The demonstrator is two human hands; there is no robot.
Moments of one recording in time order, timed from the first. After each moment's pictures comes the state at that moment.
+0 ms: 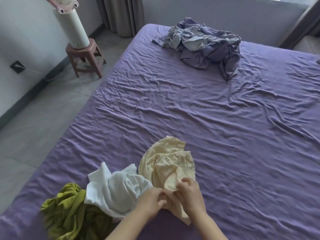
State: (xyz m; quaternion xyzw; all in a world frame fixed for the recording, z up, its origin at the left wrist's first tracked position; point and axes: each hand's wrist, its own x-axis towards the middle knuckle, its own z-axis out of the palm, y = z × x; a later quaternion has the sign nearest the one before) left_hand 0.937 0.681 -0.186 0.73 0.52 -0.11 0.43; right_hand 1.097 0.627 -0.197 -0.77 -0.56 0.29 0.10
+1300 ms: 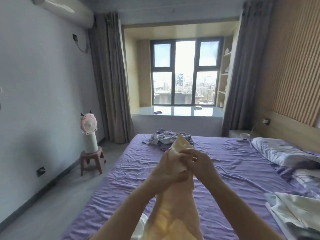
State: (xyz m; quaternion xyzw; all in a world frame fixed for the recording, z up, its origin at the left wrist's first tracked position) left_hand 0.874 0.447 0.239 0.73 0.25 0.33 0.54; right_hand 1.016 0.389 0.257 -0.65 -0.53 0.12 0.53
